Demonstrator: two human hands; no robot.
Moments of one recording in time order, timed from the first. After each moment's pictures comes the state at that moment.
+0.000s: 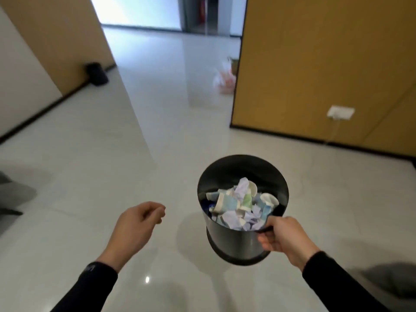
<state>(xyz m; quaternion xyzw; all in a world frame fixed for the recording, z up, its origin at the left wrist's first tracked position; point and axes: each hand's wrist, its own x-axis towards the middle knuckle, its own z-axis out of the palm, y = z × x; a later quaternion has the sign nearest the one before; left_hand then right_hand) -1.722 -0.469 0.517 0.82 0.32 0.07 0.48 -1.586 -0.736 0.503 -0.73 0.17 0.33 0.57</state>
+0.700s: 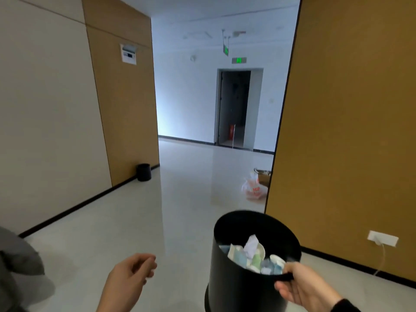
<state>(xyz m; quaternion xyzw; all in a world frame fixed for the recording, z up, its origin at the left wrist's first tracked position) -1.765 -0.294 0.670 0.72 0.32 0.31 0.53 -1.574 -0.569 0.693 -0.68 0.10 0.32 0.65</state>
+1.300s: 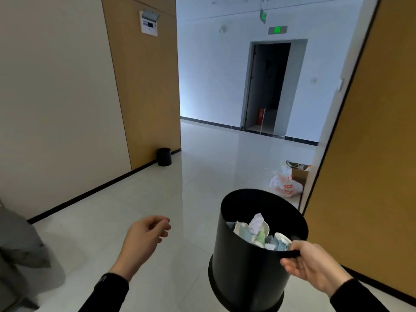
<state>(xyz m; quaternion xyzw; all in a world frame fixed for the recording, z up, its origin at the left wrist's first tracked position) -1.529 -0.101 0.661 0.71 0.35 0.32 0.53 -1.314 -0.366 0.669 -0.71 0.05 0.37 0.60</state>
